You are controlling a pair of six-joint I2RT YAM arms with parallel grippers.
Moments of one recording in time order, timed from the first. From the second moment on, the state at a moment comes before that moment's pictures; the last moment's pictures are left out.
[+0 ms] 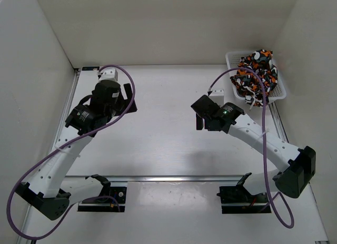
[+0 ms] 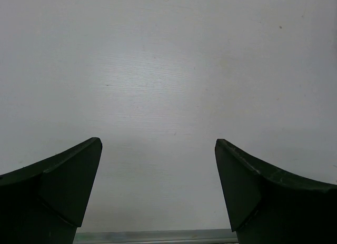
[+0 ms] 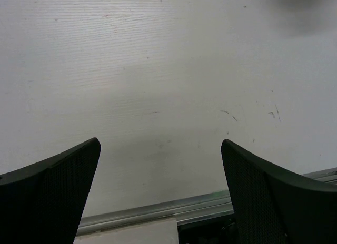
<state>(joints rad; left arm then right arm) -0.53 1.11 1.38 -0.91 -0.38 -0.49 0.81 1.34 1.26 -1.09 0.61 0.67</state>
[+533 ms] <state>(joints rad) -0.53 1.16 1.39 -0.87 -0.30 -0.45 0.53 1.36 1.38 -1.02 0.57 0.55</state>
